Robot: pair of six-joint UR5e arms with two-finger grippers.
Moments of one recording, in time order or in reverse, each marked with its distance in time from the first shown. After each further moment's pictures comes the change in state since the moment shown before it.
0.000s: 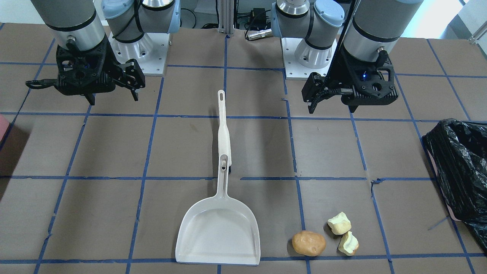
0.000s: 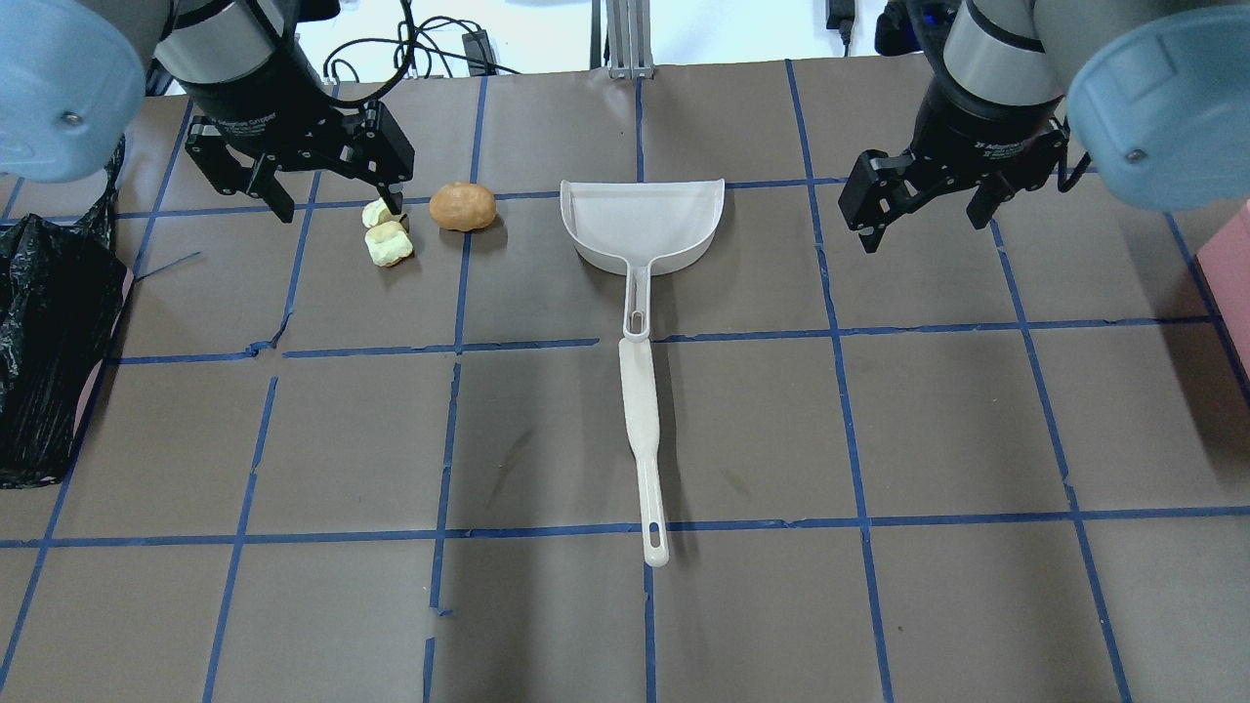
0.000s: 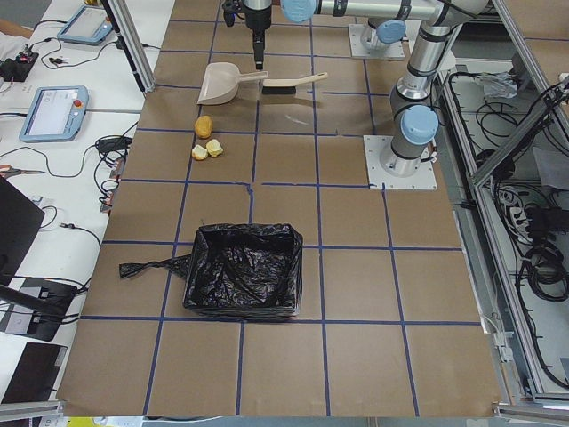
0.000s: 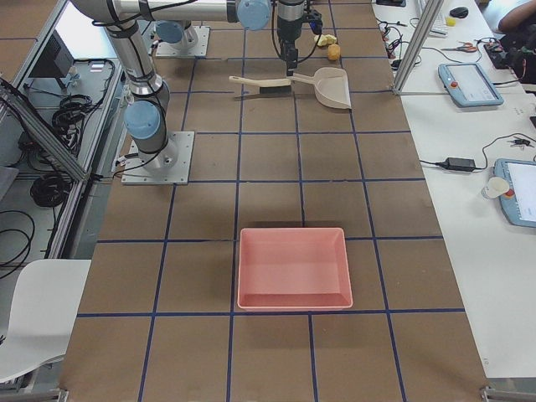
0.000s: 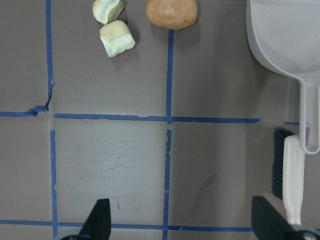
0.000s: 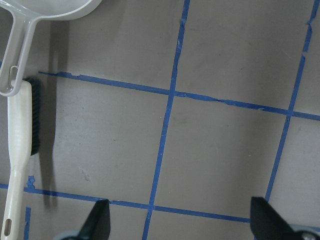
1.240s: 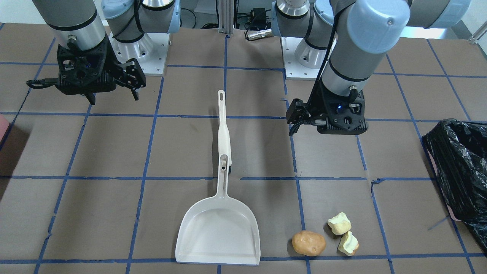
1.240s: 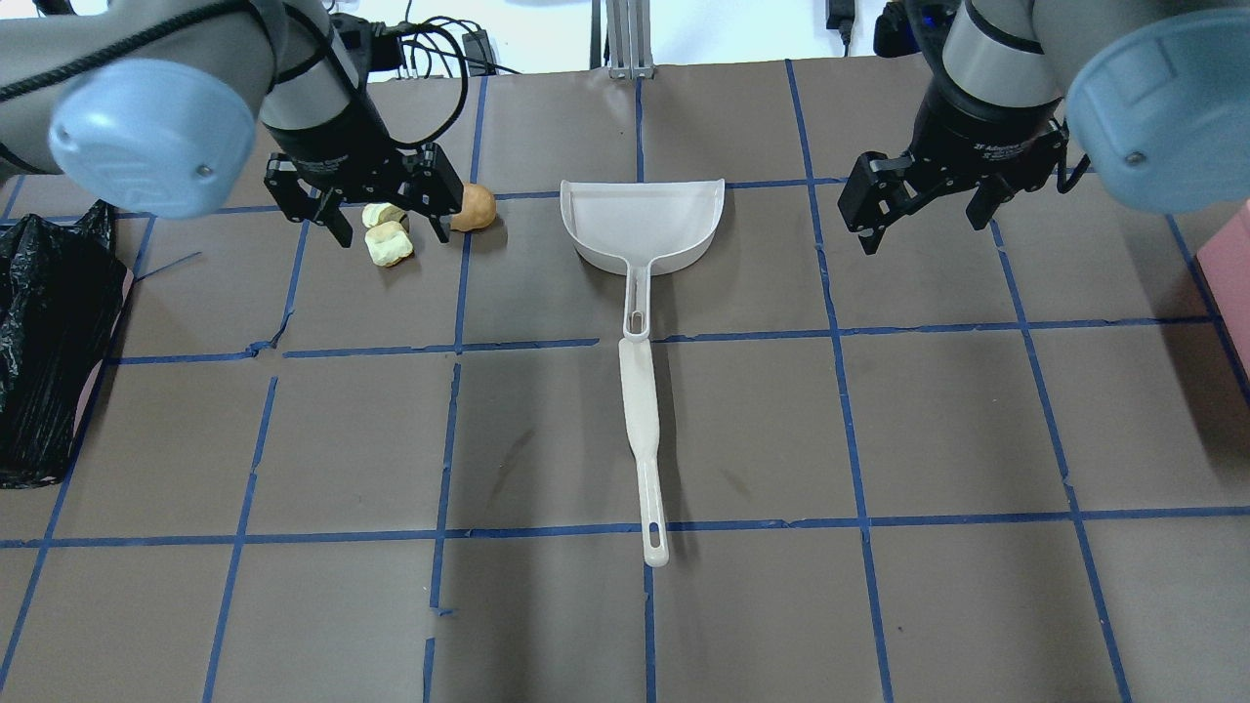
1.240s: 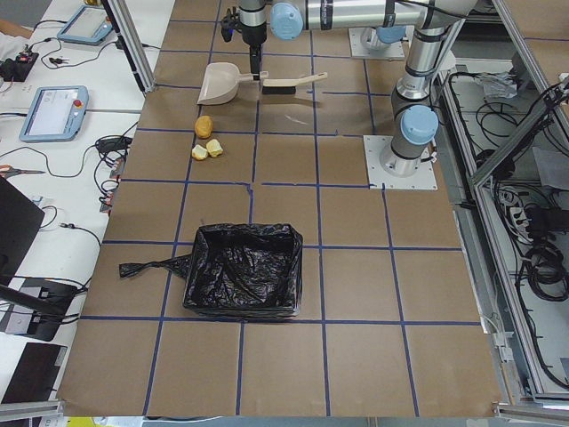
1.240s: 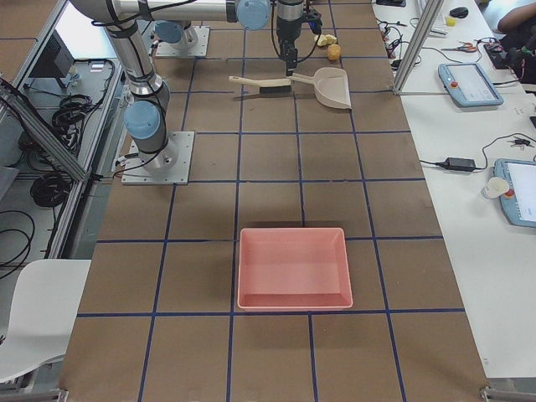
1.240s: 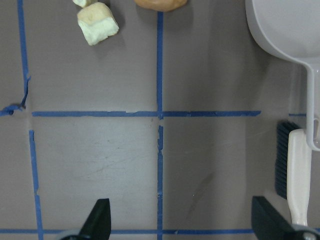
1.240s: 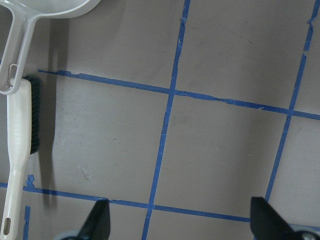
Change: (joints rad) left arm -0.050 -0.081 -0.111 0.190 -0.016 0.002; right arm 0.002 -0.003 0.002 0.000 -0.002 -0.003
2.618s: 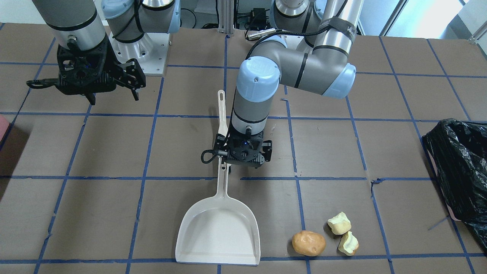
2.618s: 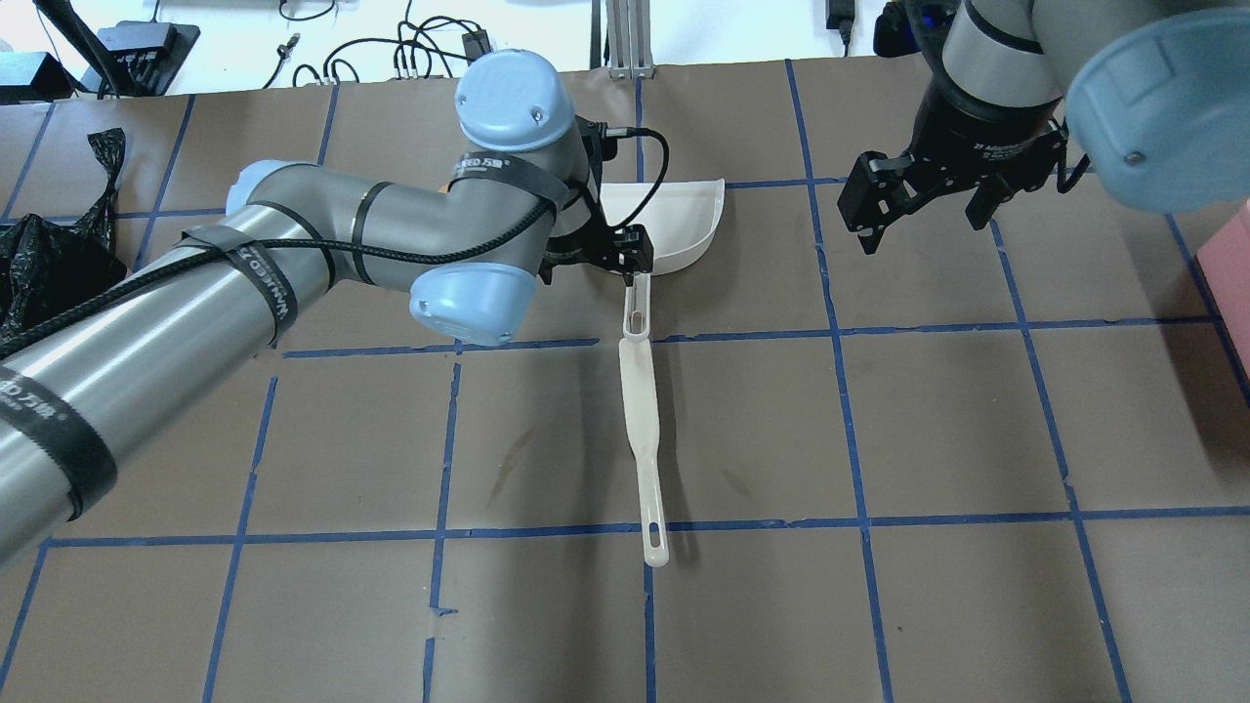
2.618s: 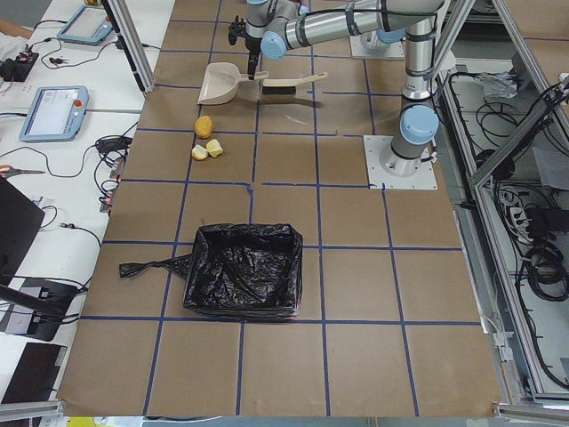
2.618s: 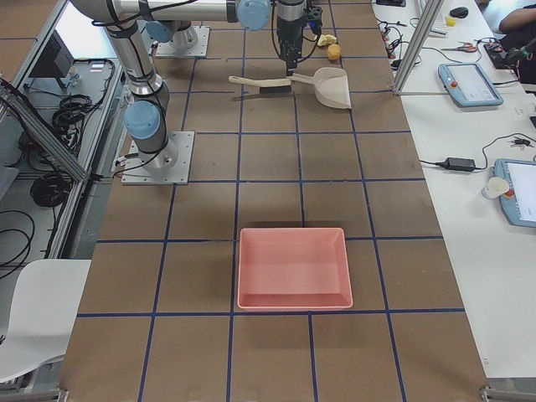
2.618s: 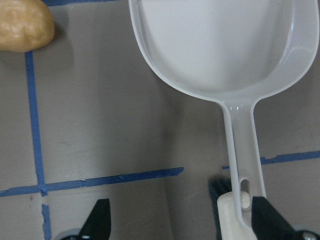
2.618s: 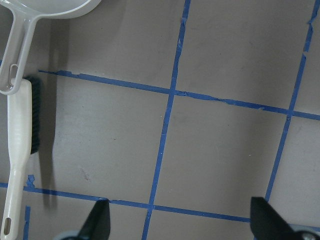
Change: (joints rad) left arm -0.264 -0.227 -0.093 0.463 -0.019 -0.167; right arm 0.000 0.001 0.000 0.000 0.001 0.001
